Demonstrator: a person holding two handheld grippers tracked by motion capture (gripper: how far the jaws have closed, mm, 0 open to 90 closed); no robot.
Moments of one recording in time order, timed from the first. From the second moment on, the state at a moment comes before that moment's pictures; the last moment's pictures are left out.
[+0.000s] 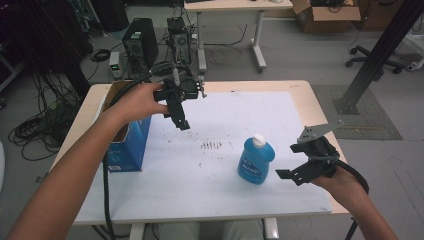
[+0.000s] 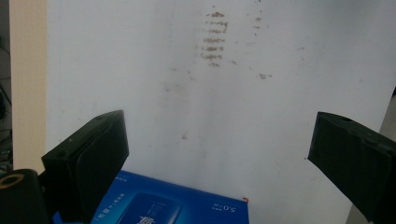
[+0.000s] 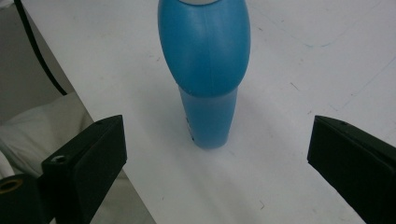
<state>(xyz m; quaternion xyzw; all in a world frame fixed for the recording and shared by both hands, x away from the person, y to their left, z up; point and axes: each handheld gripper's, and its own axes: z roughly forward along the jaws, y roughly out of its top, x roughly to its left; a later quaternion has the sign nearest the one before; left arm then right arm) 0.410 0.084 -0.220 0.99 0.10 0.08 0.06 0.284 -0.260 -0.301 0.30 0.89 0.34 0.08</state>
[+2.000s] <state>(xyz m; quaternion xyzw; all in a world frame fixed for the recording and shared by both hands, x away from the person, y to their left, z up) 0.413 0.083 -0.225 0.99 0.10 0.08 0.06 0.278 -0.273 -0.350 0.29 0.83 0.46 0.12</state>
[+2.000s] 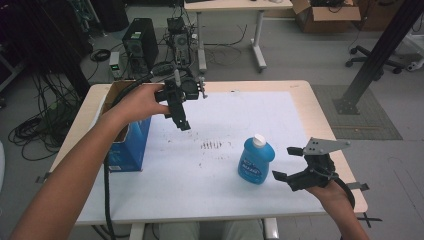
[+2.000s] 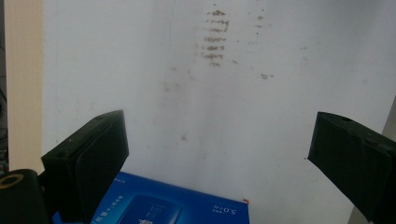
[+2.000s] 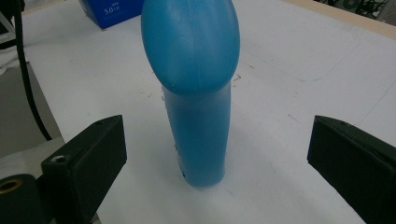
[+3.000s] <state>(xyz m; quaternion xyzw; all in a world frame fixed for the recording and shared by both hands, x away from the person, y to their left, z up) 0.414 0.083 -0.226 0.99 0.10 0.08 0.06 0.279 -0.263 -0.370 0.29 0.82 0.48 0.12</state>
